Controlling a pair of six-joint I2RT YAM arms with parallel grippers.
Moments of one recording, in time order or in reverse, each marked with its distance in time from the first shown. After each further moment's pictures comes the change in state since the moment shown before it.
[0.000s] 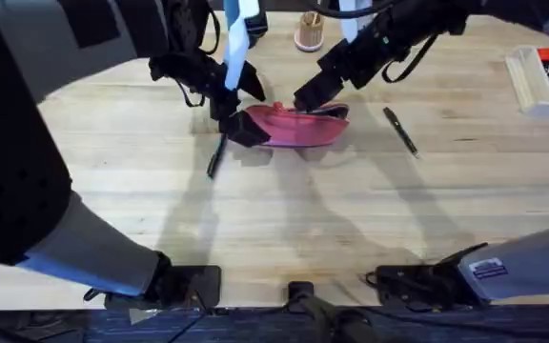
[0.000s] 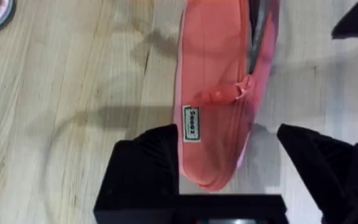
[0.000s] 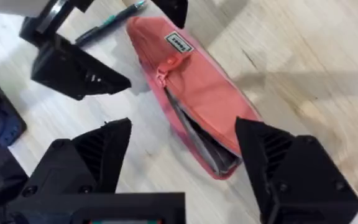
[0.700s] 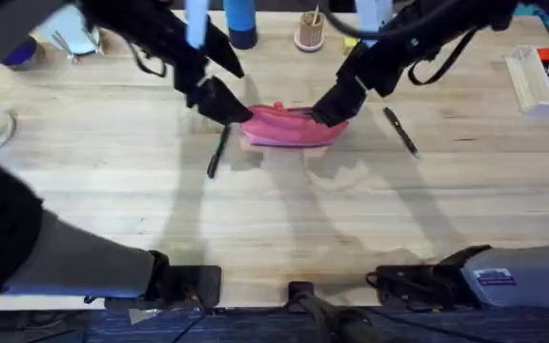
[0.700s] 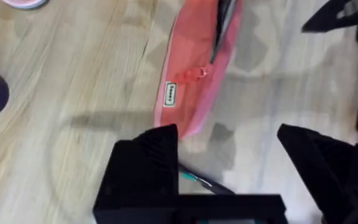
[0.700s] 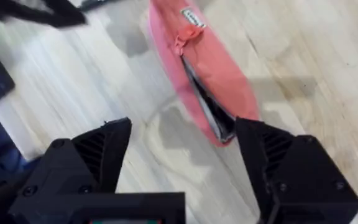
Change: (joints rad) left arm 0.106 -0.091 0.248 -0.420 0.015 0.003; right arm 0.024 -0.120 0.003 -0.127 0.064 -0.154
